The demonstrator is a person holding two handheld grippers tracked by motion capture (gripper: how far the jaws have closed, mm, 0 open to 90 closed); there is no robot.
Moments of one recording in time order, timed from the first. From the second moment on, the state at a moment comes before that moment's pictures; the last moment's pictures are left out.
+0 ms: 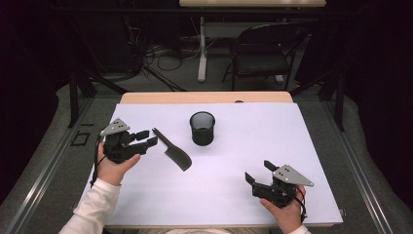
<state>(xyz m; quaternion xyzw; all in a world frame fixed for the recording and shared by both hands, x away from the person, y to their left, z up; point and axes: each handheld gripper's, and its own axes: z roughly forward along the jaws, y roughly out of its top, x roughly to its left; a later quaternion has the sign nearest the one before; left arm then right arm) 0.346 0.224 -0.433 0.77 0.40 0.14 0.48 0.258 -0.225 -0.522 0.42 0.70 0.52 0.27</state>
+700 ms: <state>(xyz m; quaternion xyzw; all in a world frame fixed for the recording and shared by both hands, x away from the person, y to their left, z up) 0.389 0.215 -0.419 0.78 0.43 0.15 0.43 0.264 -0.227 -0.523 0.43 0.69 0.52 0.26</state>
